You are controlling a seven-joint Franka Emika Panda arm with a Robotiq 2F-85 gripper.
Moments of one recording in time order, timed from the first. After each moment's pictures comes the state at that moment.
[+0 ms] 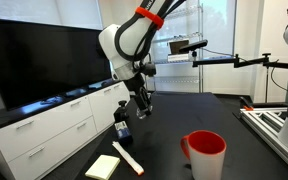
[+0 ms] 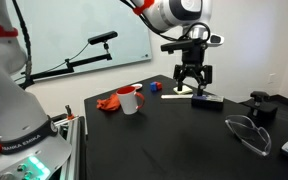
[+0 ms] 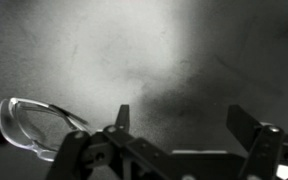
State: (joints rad) arm -0.10 0.36 -0.03 -2.03 -0.21 2.10 -0.12
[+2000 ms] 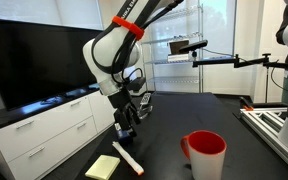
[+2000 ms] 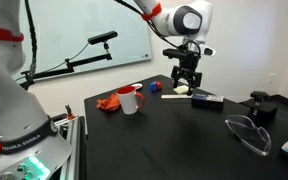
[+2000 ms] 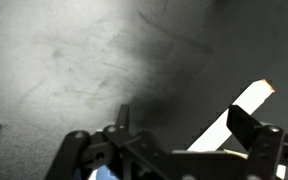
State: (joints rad) arm -0.05 0.53 0.02 -1.86 -0.01 2.07 -0.11
